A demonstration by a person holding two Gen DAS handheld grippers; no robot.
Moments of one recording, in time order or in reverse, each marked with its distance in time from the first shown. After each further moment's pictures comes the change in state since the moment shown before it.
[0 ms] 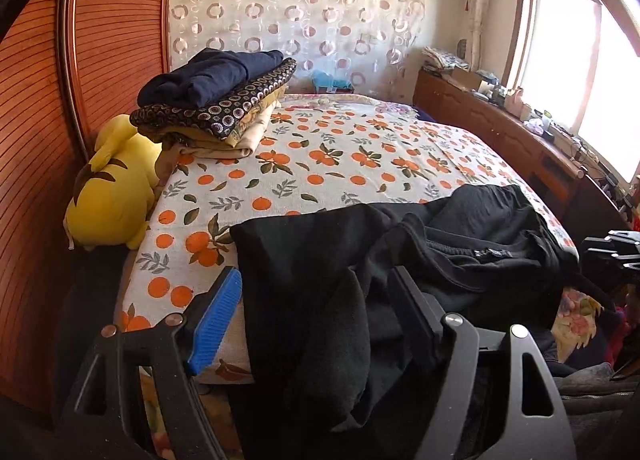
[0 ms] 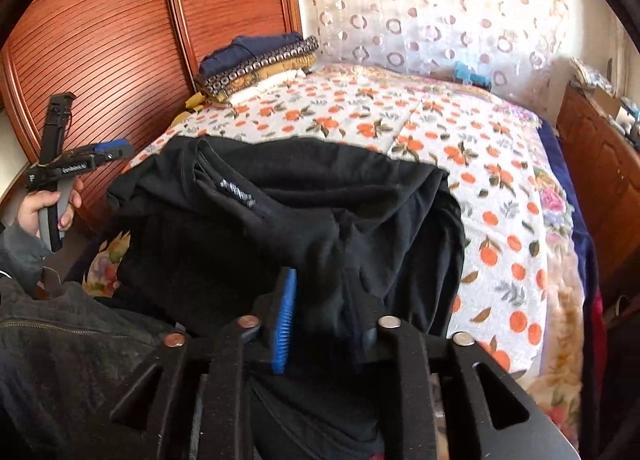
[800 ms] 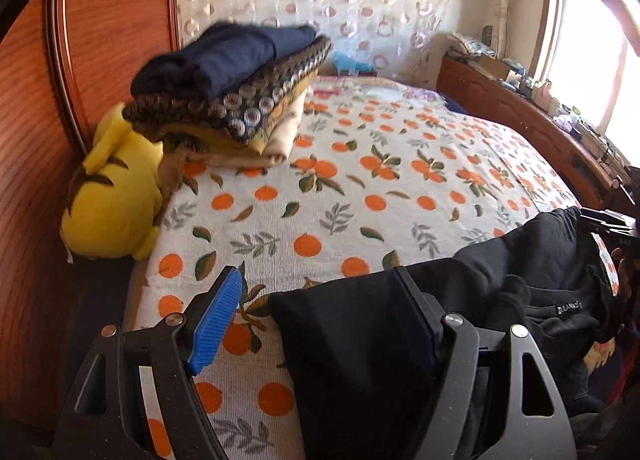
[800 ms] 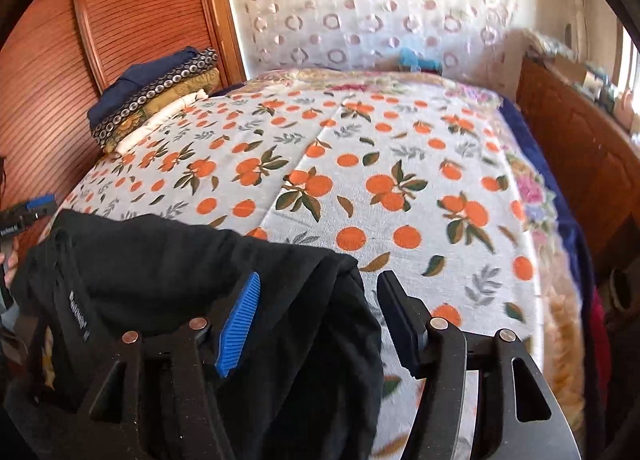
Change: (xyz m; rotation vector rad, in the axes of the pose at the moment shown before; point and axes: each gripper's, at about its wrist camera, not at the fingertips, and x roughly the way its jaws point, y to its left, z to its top) left arm 0.082 0.045 0.046 -0.022 0.088 0.040; right arm 0.116 -0.094 0.054 0.173 0.005 -0.109
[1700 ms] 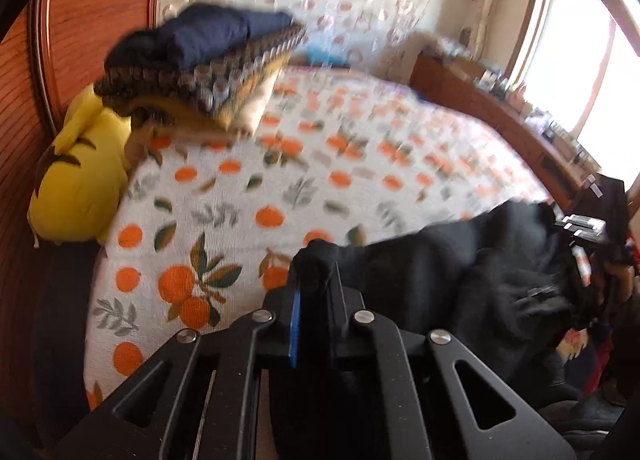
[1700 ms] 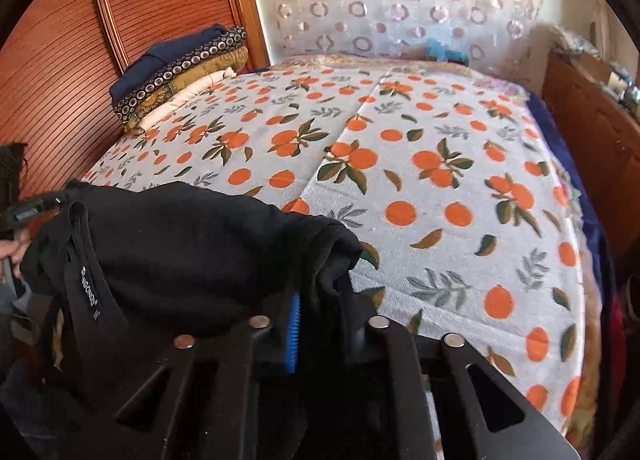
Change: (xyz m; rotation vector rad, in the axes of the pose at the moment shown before) left arm -0.012 -0.008 -0.015 -0.019 -0.013 -0.131; right arm 0.013 0.011 -0.010 -0.051 0.023 0.063
